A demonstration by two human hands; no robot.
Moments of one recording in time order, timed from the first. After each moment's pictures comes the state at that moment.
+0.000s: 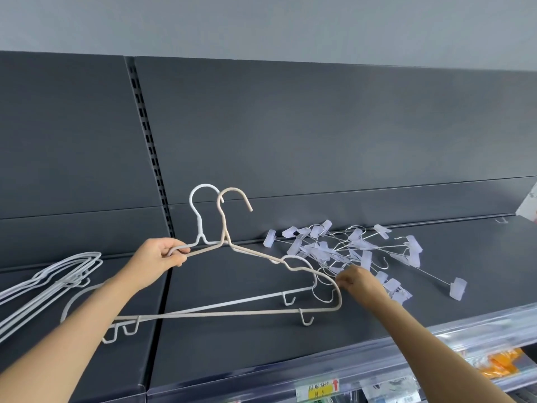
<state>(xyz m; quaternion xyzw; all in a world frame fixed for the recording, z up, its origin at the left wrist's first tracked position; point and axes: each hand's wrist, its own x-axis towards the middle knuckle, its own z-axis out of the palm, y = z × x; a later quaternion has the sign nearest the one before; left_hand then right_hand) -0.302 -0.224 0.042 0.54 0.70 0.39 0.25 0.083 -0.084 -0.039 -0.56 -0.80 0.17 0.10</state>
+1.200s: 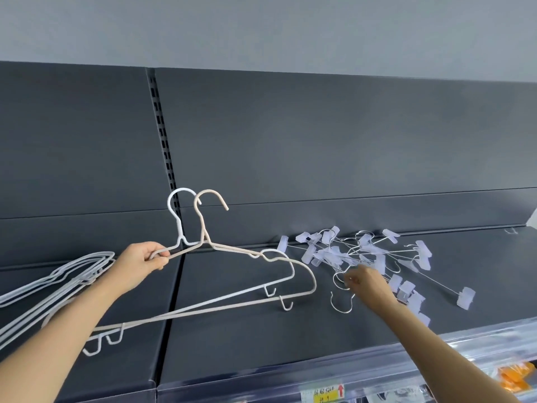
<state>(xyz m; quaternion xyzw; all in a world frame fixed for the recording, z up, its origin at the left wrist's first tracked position) -0.342 -0.243 0.036 0.52 0.74 0.37 0.20 0.077 -0.092 -0.024 -0.57 -0.80 0.14 0.14</state>
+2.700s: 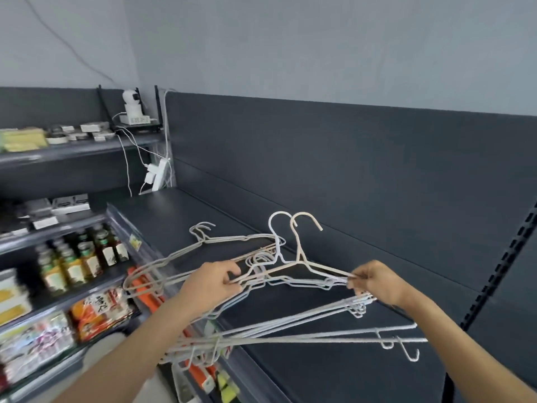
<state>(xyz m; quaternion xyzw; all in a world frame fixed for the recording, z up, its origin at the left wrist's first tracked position) -0.535 -0.505 0.054 0.25 0.92 0.29 0.01 -0.426 -0.192 0.067 -0.15 -0.94 0.31 -0.01</state>
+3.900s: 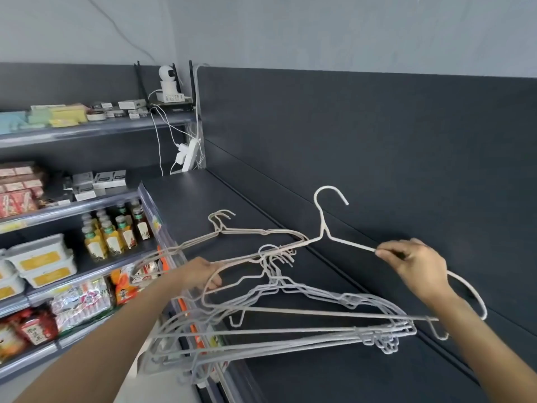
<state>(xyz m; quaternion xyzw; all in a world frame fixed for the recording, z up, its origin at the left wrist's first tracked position) -0.617 -0.519 0.020 0.01 0.88 0.40 0.23 -0.501 -0.154 0.065 -0.11 -0.93 0.22 0.26</state>
